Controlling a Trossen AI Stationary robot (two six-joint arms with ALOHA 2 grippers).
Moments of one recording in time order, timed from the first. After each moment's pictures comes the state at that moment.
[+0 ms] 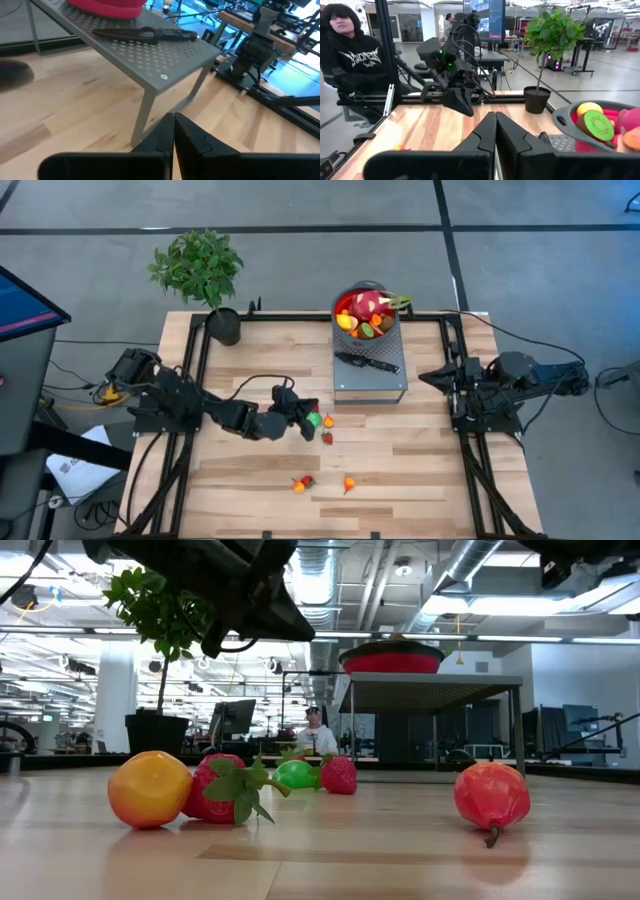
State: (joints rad) left arm -0.34 1.59 0.81 0.33 -0.86 -0.68; right arm 0.20 0.22 0.49 -0.26 0.26 -0.02
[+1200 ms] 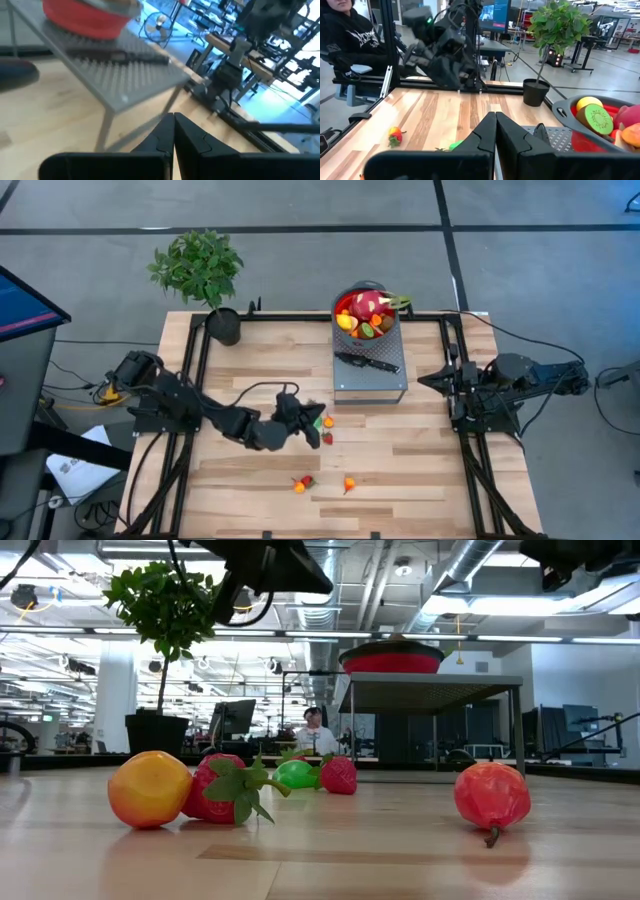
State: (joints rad) left arm -0.41 1.62 0.95 0.32 -0.94 -0.73; right arm 0.21 0.22 0.49 -0.33 0.26 -0.08
